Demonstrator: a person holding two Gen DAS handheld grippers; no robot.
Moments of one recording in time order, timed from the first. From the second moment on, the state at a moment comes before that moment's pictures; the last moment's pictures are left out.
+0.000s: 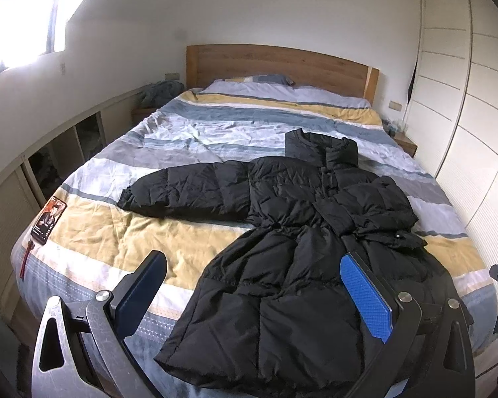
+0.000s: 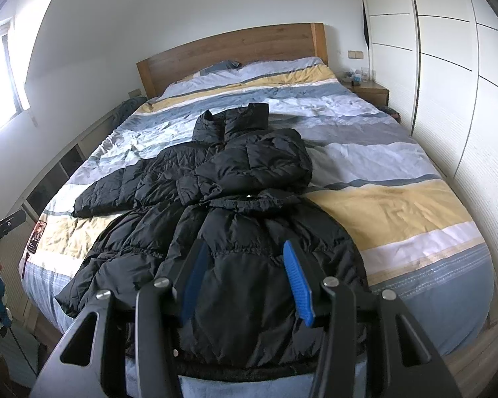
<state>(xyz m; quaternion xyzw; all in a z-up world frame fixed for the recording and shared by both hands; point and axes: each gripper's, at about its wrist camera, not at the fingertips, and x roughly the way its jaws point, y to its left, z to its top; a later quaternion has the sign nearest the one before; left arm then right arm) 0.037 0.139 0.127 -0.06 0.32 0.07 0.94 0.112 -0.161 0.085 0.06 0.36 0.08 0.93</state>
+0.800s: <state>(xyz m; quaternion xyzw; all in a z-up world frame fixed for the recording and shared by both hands) 0.100 0.225 0.055 -0.12 0.38 0.10 0.91 0.193 -0.129 0.044 0.04 0.39 0.08 0.91</state>
